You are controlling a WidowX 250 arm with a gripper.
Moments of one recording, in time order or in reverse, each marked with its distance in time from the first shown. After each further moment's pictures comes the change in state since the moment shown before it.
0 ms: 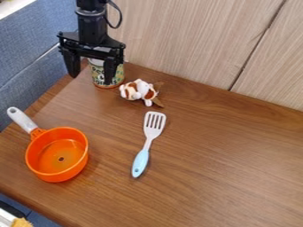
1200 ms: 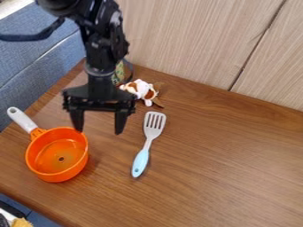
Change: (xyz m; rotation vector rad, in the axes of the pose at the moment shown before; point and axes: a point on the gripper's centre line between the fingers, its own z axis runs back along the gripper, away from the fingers) arm -0.078 -0.034 -0.035 0.036 -0.003 0.259
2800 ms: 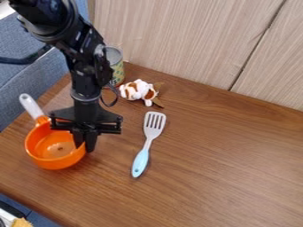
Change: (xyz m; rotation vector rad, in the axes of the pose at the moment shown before) arm -0.005 0.018 -0.025 0.008 -0.010 -0.059
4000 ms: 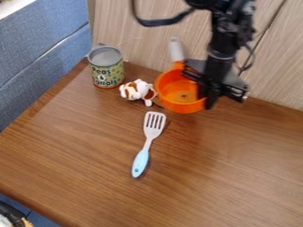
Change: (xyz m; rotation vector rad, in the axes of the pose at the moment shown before) arm 0.050 -0.205 0.057 -0.101 -0.199 -0.618
